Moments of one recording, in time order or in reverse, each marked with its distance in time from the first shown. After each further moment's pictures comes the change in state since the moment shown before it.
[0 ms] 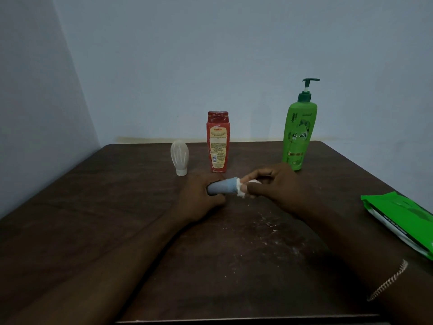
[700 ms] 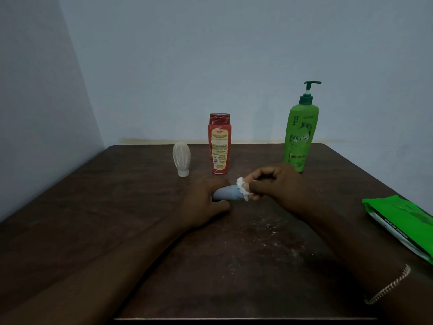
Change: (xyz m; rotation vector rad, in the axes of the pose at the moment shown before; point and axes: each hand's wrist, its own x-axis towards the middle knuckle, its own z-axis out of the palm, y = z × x) left_hand -0.003 0.002 0.004 0.071 -0.039 0.082; right_hand 0.000 -0.003 -0.005 0.123 -0.014 -0.015
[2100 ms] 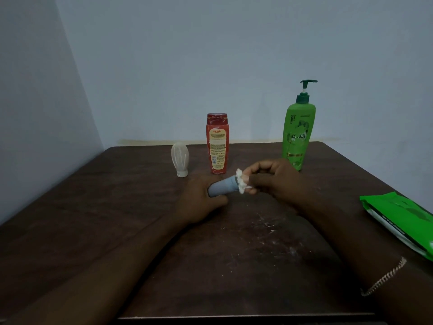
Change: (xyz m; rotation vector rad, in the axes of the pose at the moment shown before) left_hand 0.002 -0.001 -0.001 -0.066 0.032 -0.113; right_hand 0.010 0.006 -0.003 0.242 -0.023 0.102
